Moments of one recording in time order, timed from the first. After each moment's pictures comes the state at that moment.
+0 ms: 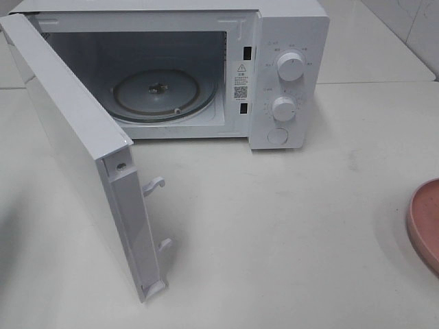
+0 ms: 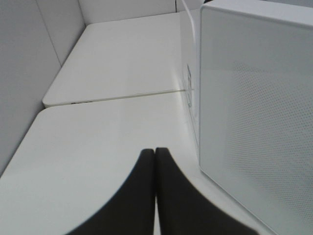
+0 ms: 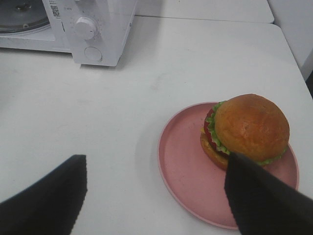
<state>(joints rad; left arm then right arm) 0.05 1.09 -0.25 0.17 -0.52 -0.03 0.14 0.00 -0.50 -0.06 1.01 0.04</state>
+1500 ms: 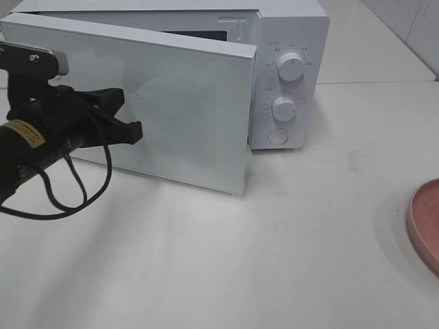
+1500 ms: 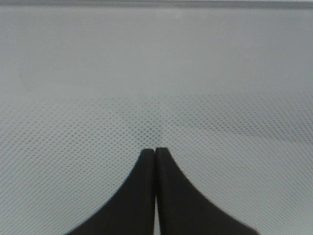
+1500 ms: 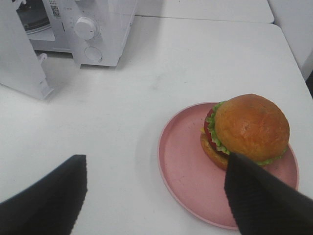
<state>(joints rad) -0.54 1.77 -0.57 -0.10 -0.95 0.00 0.14 0.00 -0.50 -0.06 1.01 0.04</state>
